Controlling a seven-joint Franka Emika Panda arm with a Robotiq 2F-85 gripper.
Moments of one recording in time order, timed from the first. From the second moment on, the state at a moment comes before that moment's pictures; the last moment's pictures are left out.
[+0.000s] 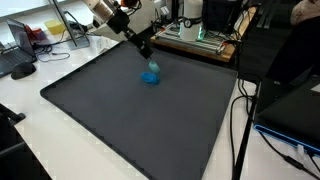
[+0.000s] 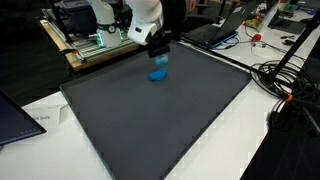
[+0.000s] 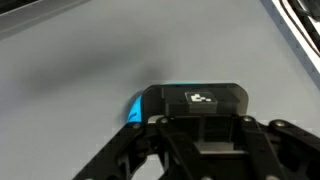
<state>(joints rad) -0.10 0.31 -0.09 -1.99 0.44 1.85 0.10</state>
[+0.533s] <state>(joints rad) -0.09 0.40 -0.08 -1.90 0.44 1.88 0.21</state>
